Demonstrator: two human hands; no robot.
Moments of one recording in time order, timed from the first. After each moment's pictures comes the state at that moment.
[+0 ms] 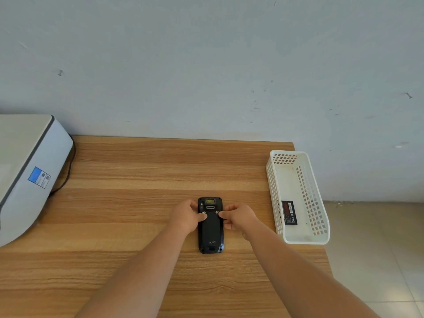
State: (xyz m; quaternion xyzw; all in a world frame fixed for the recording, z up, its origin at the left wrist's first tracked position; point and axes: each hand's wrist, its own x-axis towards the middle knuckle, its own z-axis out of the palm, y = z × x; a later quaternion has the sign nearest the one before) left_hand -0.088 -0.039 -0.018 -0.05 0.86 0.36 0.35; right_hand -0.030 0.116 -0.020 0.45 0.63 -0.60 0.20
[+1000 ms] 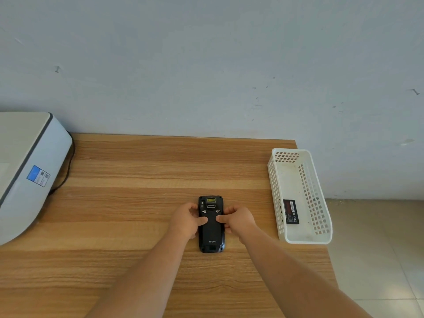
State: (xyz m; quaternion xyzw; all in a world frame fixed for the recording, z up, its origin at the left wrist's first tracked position) left_hand -0.076 -0.040 -0.024 -0.11 0.82 0.43 0.36; right_hand -0.023 0.106 -0.029 0.45 0.67 -0.56 0.19
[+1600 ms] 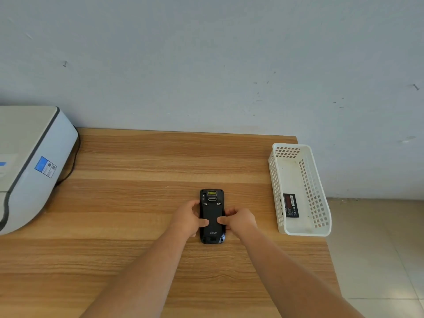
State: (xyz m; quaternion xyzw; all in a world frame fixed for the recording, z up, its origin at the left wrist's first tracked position) left_hand -0.059 -0.048 -0.018 -0.05 0.84 0.38 0.38; right_hand -0.004 0.097 -0.030 0.44 0.70 -0.53 0.20
